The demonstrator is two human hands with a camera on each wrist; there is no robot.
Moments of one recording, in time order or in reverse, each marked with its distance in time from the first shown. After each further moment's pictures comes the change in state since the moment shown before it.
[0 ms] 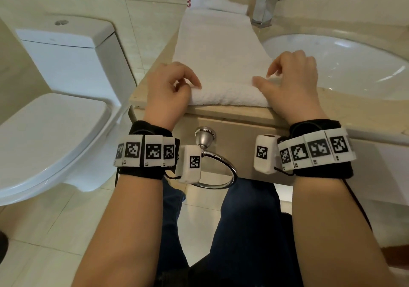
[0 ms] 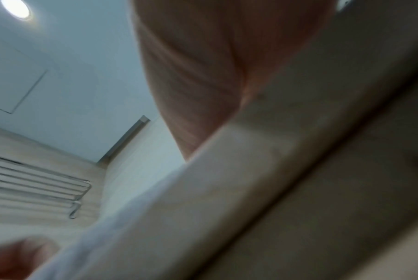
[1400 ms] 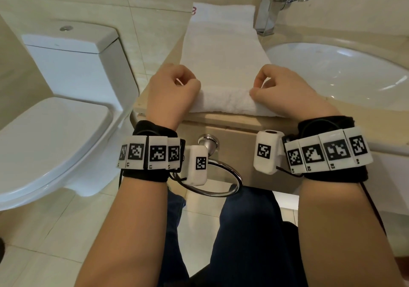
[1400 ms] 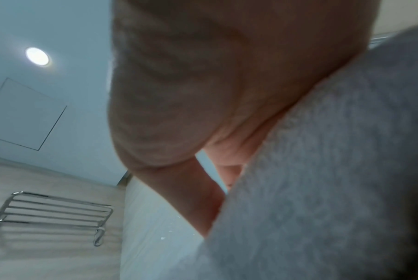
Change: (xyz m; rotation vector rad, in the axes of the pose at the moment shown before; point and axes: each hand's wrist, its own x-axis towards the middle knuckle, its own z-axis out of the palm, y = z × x) left_hand 0.014 0.016 -0.004 -0.049 0.025 -0.304; right_hand 0.008 -0.025 -0.017 0.163 -0.421 0.052
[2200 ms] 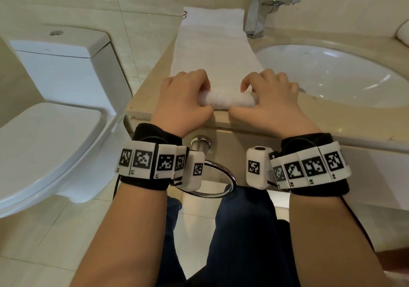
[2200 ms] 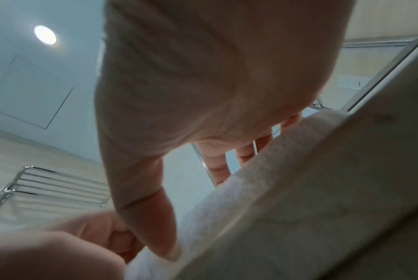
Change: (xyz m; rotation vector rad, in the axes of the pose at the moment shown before) left_hand -0.007 0.012 0.011 0.548 -0.274 0.364; right_hand -0.017 0.005 0.019 -0.305 0.190 -0.119
